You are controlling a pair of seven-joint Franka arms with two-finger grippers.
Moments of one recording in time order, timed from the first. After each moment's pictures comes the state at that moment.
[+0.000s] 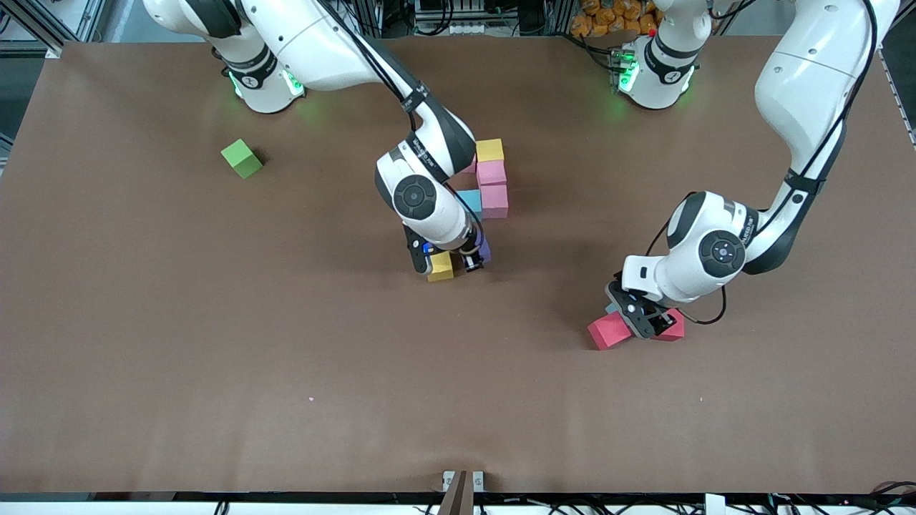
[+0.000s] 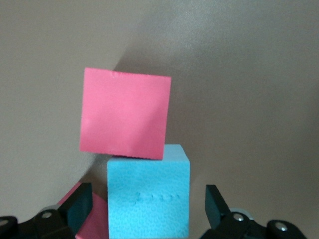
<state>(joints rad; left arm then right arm) 0.22 0.63 -0.49 -1.85 0.34 2.44 0.59 0.78 0.77 -0.02 -1.47 0.39 2.32 1.82</state>
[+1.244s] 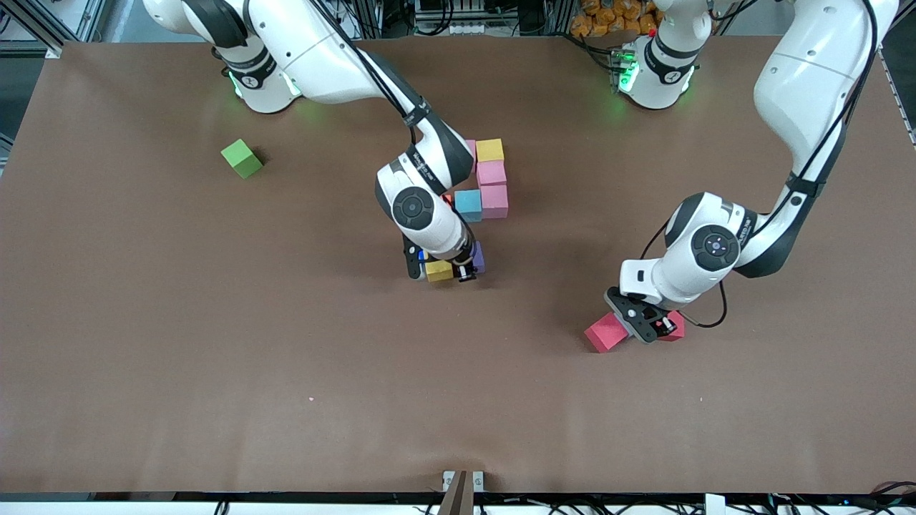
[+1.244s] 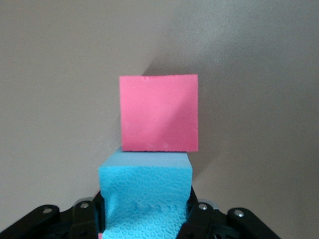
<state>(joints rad) 0.21 0.60 -0.50 -1.83 0.43 2.43 0.47 0.78 0.81 -0.04 -1.46 0.37 2.36 1.90</state>
